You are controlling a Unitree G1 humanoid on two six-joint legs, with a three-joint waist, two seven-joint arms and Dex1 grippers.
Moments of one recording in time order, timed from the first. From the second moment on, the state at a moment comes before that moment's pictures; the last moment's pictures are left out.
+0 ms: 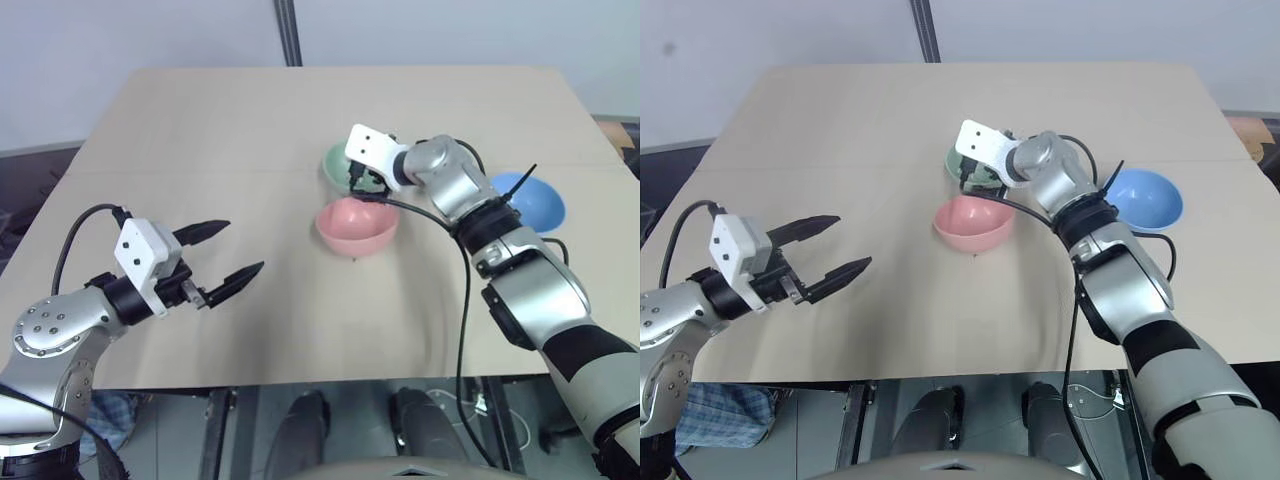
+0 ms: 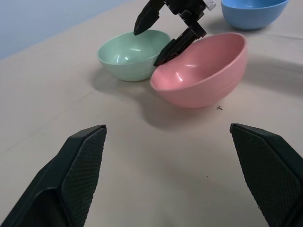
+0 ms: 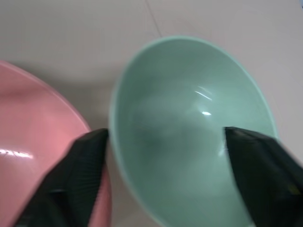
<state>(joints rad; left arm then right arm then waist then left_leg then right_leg) 0.10 0.76 0.42 -0.46 -0.52 0.34 -0.89 -1.24 -0.19 0.39 0.83 -0.28 0.28 0.78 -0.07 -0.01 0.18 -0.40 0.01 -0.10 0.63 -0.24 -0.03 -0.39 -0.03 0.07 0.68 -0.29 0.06</state>
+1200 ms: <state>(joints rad) 0.10 0.76 0.41 -0.45 -0.52 0.32 -0.91 -0.85 -0.60 0.36 -0.06 -0.02 0.22 1.28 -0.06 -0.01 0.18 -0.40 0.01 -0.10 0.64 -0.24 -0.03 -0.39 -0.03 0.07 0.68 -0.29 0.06</state>
